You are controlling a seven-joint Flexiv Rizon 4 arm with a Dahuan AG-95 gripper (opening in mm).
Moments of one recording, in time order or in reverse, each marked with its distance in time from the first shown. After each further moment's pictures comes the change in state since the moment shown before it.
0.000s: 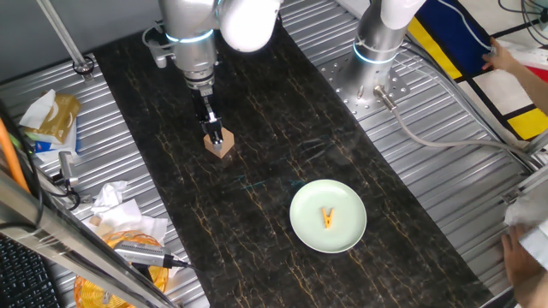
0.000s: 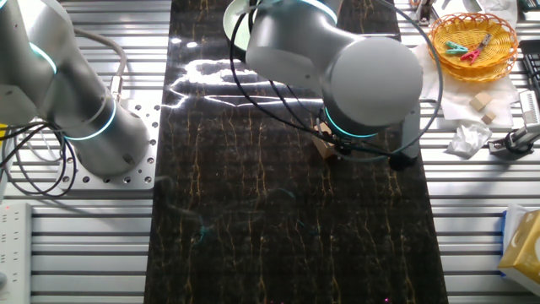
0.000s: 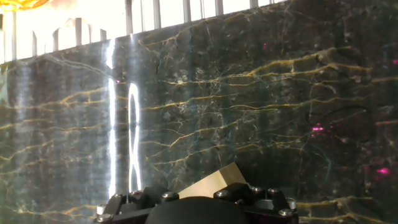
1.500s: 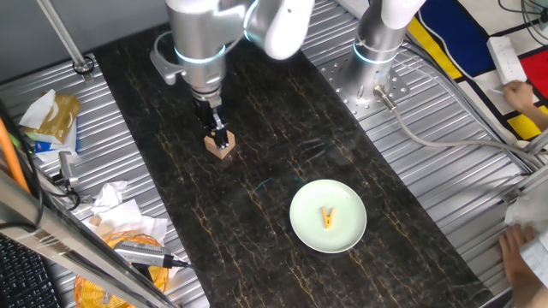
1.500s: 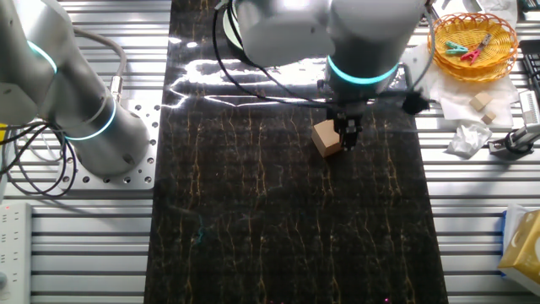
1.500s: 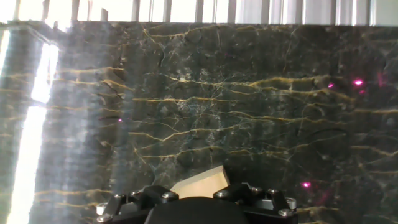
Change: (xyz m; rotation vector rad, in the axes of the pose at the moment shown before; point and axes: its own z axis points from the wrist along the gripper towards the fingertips) arm 0.000 0.007 -0.012 0.274 0.015 -0.194
